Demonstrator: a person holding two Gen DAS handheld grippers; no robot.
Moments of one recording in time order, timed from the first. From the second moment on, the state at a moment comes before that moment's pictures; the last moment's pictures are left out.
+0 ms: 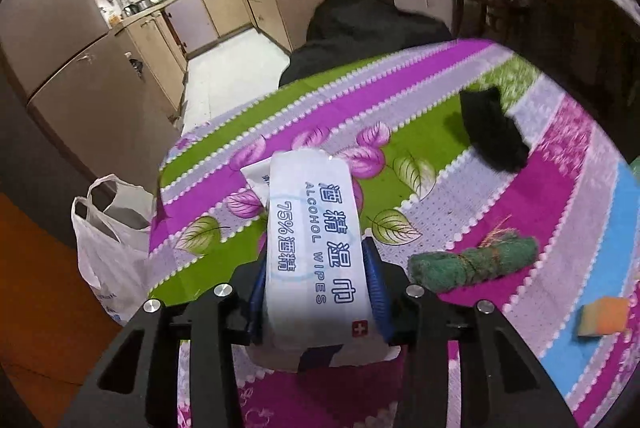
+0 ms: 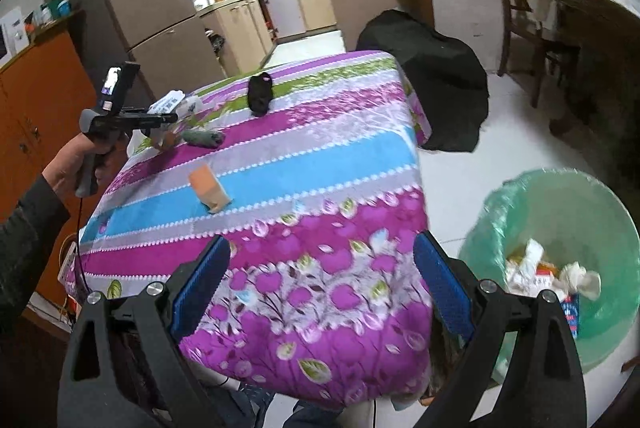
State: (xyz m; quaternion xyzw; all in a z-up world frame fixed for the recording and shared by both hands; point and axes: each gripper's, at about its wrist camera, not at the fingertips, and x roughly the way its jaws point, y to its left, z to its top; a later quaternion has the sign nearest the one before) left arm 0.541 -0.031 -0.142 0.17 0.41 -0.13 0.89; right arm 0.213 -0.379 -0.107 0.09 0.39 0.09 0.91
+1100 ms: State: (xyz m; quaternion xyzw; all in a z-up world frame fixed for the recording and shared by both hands) left arm 0.360 0.055 -0.125 -0.02 0.34 -0.13 0.93; right arm 0.327 -0.216 -0.155 -0.08 0.45 0.17 0.87
